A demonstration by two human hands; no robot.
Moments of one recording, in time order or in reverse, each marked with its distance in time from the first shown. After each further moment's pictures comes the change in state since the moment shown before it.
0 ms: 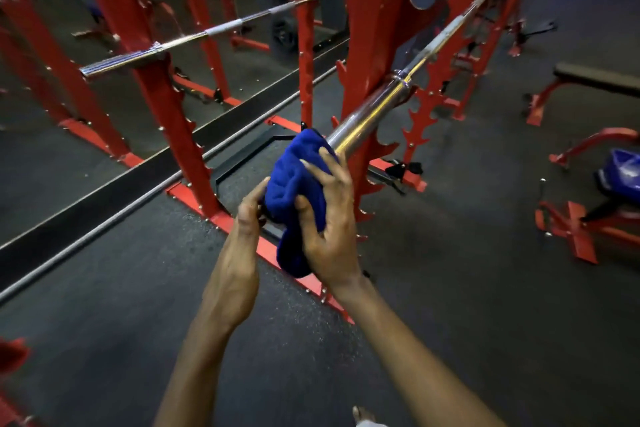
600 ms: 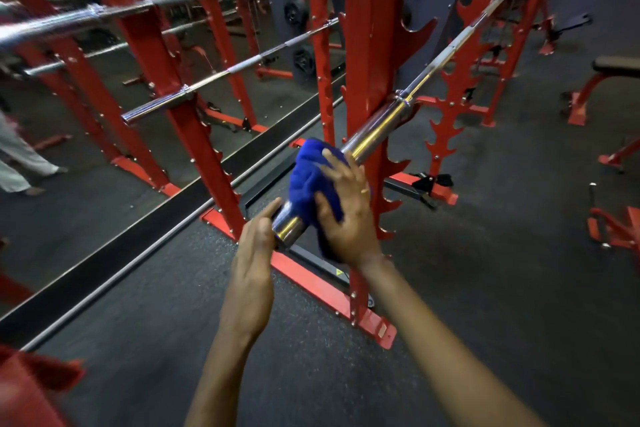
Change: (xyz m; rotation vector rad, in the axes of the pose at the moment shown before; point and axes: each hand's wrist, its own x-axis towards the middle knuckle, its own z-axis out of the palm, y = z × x) left_hand 0.008 0.012 0.022 0.110 0.144 -0.079; right_hand 0.041 0.050 -0.015 -0.041 -0.022 -0.060
